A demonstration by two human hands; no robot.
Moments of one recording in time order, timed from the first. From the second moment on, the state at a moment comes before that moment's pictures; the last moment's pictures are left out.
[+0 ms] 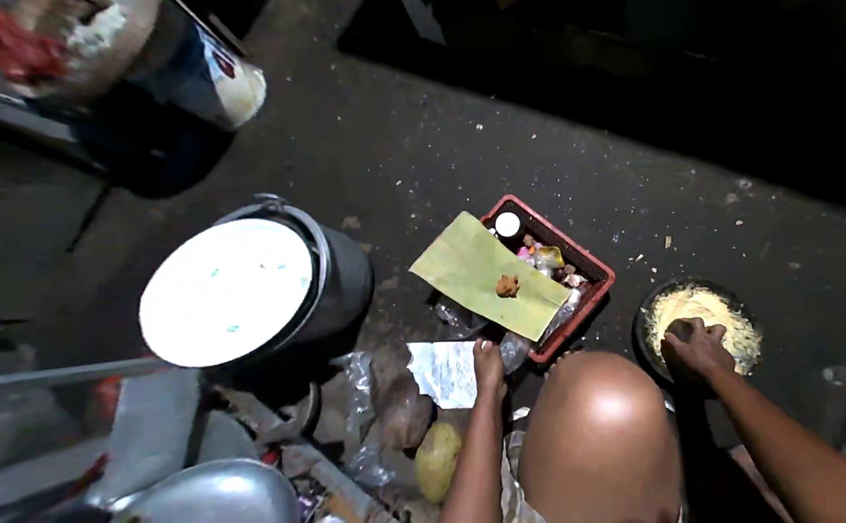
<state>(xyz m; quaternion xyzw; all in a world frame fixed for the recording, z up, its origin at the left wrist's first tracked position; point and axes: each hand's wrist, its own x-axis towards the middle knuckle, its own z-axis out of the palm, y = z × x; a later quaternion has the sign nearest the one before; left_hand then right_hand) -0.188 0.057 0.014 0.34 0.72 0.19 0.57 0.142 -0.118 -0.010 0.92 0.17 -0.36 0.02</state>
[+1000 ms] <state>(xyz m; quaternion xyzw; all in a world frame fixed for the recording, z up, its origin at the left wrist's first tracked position) -0.227 0.090 -0.045 0.24 0.71 0.28 0.60 0.143 -0.116 -0.012 0.92 0.14 -0.36 0.02</state>
